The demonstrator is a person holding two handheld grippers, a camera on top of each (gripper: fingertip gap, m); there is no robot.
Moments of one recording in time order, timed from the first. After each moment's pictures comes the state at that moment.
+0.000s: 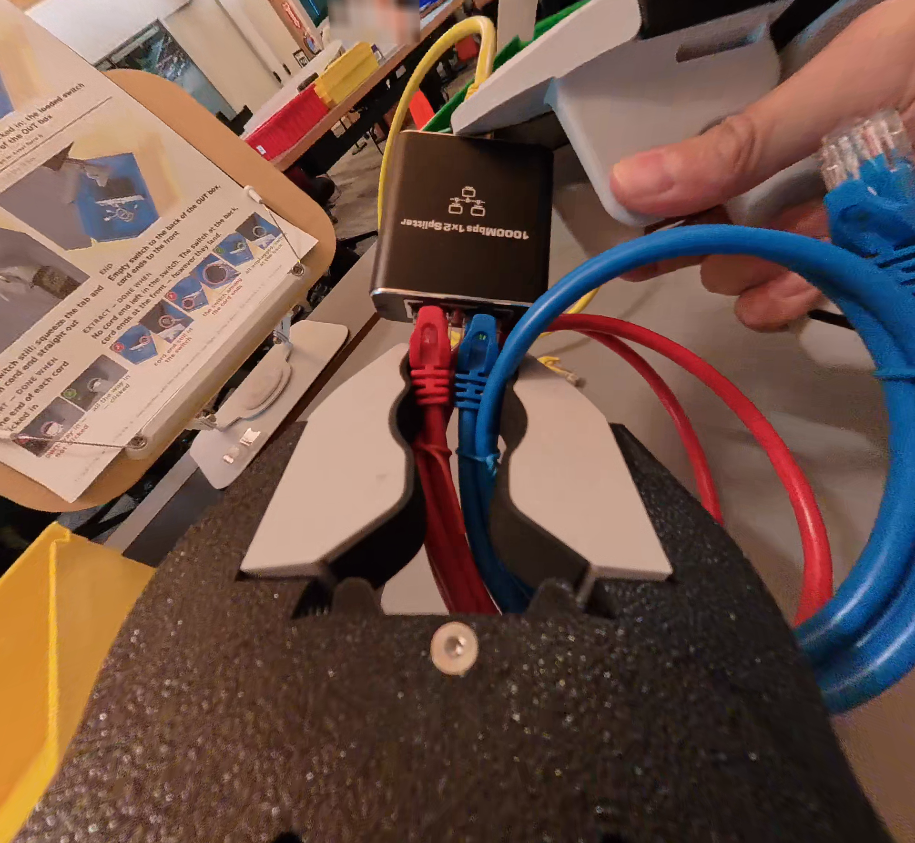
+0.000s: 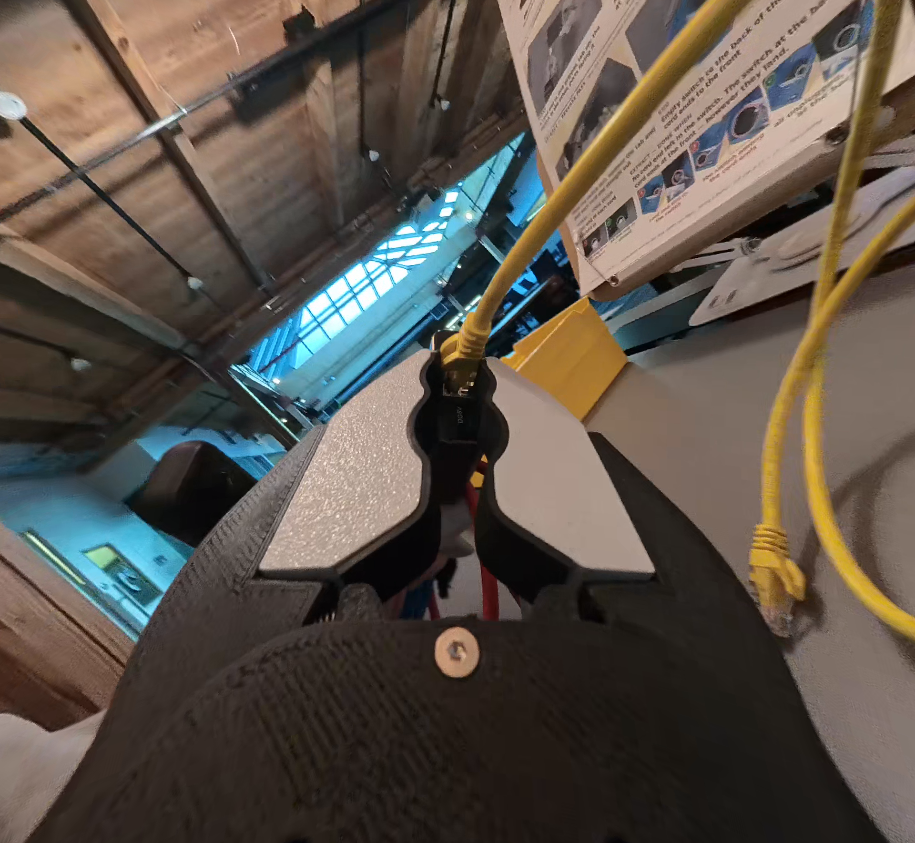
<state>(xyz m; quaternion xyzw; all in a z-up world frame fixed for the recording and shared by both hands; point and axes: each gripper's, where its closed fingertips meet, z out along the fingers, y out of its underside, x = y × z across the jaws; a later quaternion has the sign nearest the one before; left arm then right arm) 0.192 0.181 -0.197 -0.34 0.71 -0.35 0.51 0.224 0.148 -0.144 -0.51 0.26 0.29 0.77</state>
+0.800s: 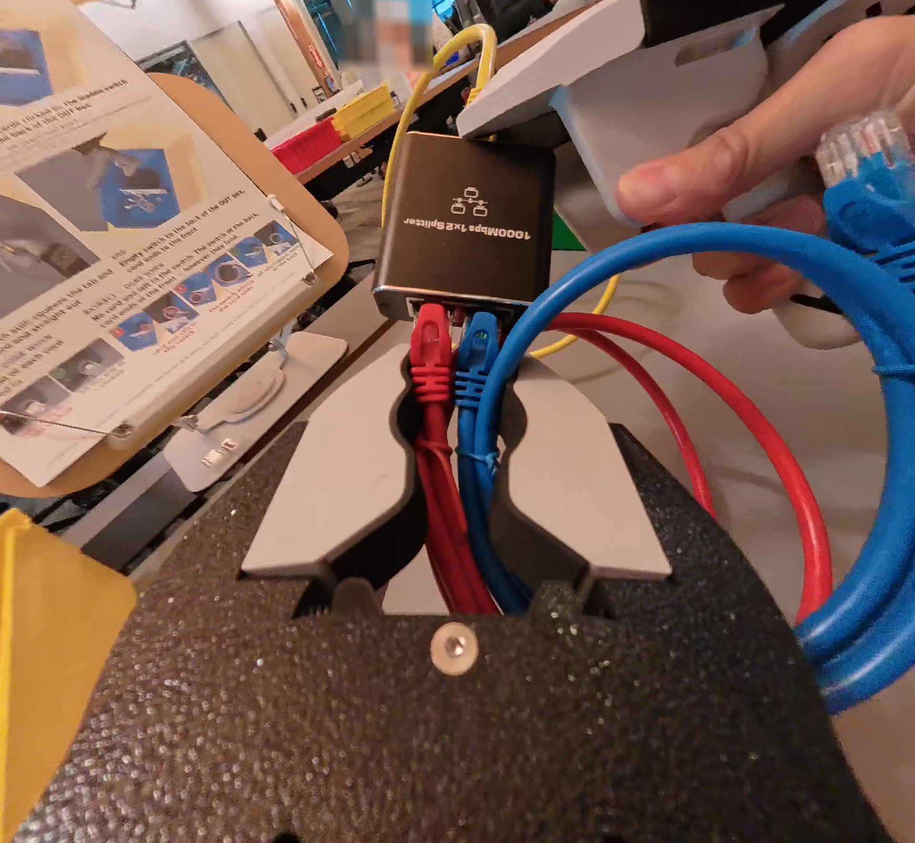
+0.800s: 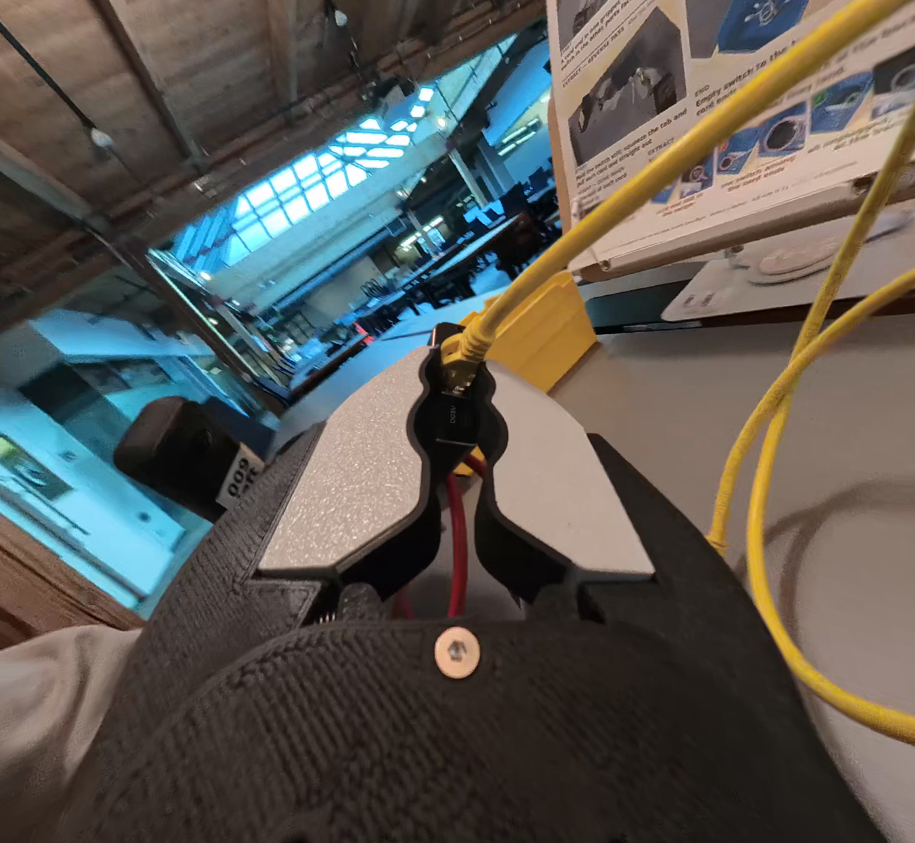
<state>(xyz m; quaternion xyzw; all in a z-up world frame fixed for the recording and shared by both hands) 0.191 0.189 -0.188 -0.36 0.67 -0.41 0.51 0.219 0.161 -0.131 -0.61 0.20 0.23 0.73</state>
